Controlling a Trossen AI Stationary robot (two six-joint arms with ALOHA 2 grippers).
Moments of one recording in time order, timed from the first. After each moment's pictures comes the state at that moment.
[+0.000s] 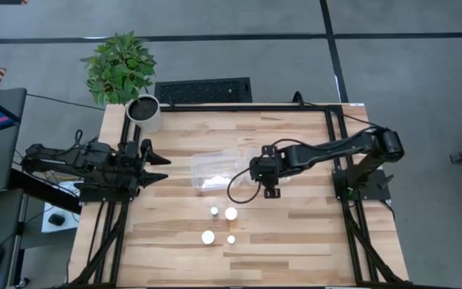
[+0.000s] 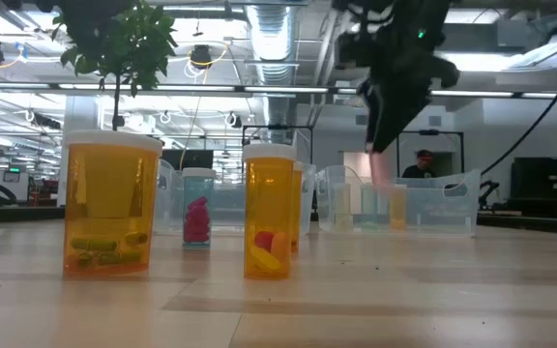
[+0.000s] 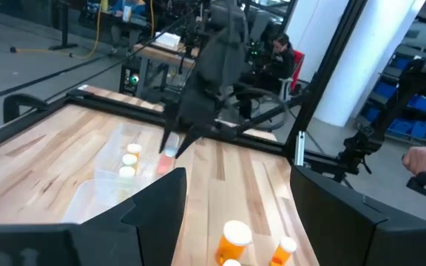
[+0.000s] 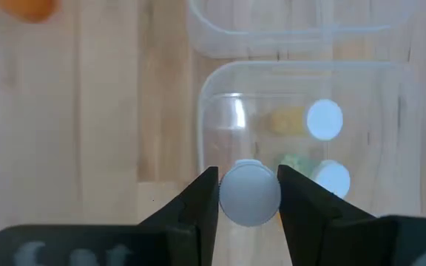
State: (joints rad) left arm -0.17 0.35 0.48 -0.19 -0.11 -0.31; right arm 0.06 1.62 1.21 -0.80 0.20 -0.01
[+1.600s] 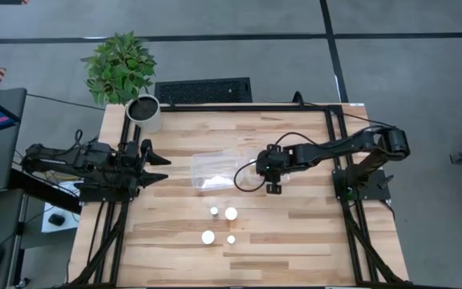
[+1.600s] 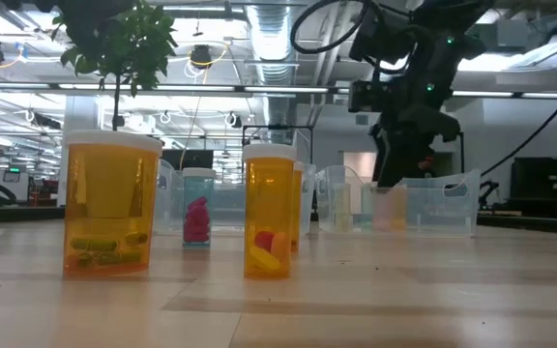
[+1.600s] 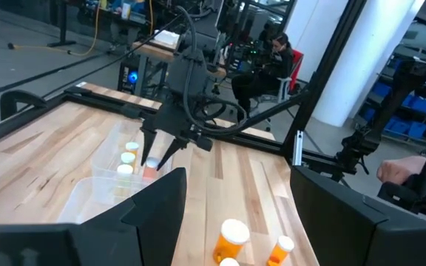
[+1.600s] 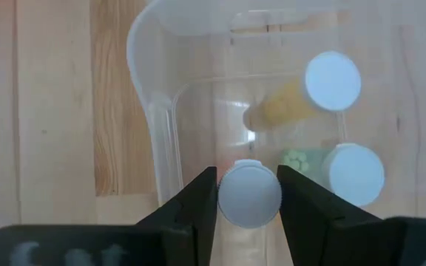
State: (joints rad) left arm -0.17 0.35 0.48 -0.20 -0.11 -0.32; right arm -0.04 1.56 0.91 -0.46 0.13 -0.03
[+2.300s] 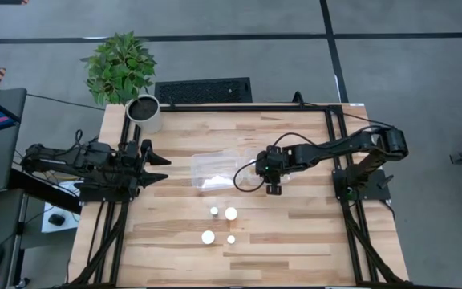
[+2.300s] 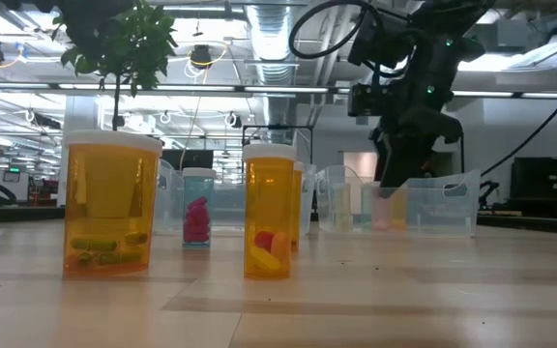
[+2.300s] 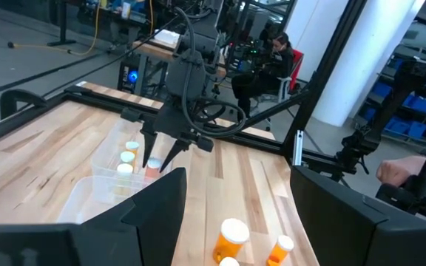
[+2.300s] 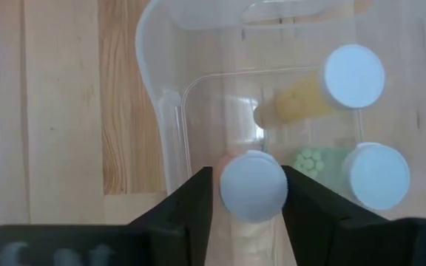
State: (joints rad) left arm -0.17 0.35 0.48 -0.20 -0.11 -0.32; right arm -0.04 1.58 0.91 -0.46 0.10 -0.03
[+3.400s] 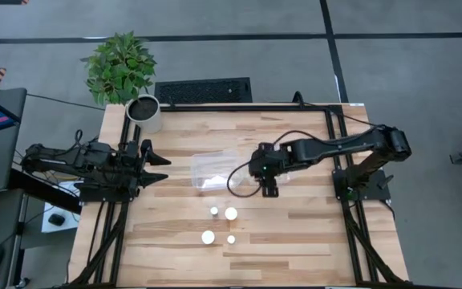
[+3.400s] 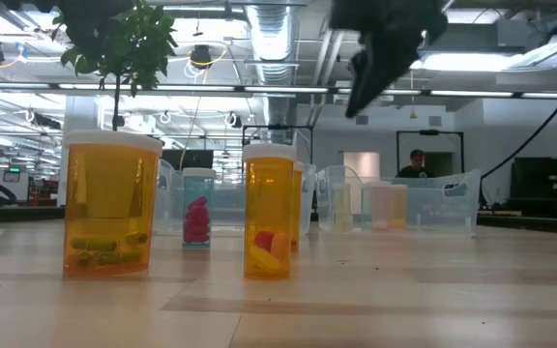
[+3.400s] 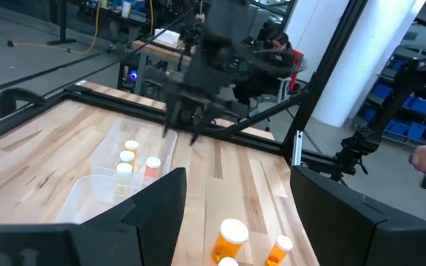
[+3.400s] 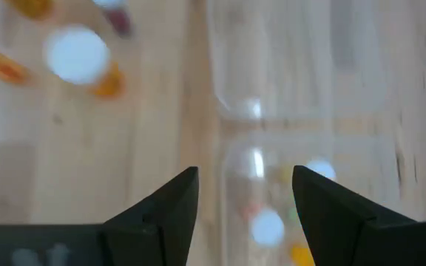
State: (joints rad) left arm -0.17 0.35 0.48 -0.20 -0.10 -0.32; right arm 0.06 1.56 1.26 -0.75 0.10 -0.03
